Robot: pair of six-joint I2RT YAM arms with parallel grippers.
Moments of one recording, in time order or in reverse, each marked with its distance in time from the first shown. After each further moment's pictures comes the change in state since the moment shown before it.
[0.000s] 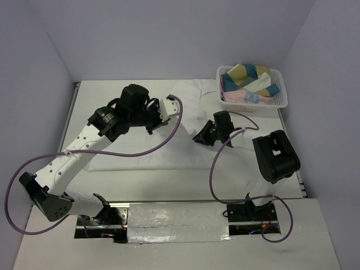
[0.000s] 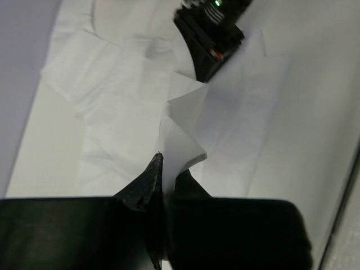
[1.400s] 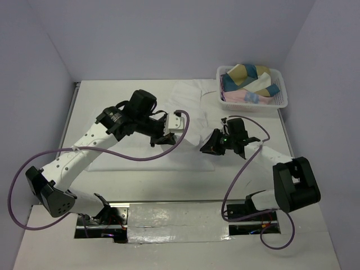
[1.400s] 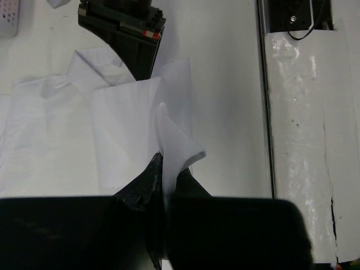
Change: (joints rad) left arm -0.024 0.055 -0.028 -0.164 0.377 0.127; right arm -0.072 -0.402 -0.180 -0.234 -0.194 -0.282
